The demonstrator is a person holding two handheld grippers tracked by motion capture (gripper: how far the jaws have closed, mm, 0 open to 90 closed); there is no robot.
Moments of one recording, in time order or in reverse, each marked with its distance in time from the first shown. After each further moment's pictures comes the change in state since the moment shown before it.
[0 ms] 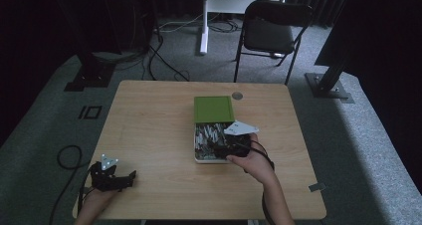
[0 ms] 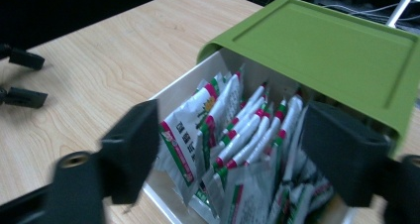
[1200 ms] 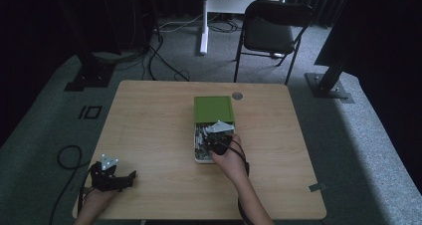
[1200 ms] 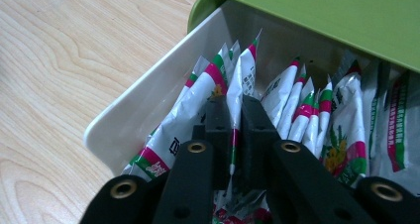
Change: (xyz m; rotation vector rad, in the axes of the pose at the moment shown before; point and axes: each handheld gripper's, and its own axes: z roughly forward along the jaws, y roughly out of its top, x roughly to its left) left arm 0.000 0.000 0.000 -0.001 0.000 0.000; right arm 0.020 -0.001 0.058 0.154 -0.127 0.051
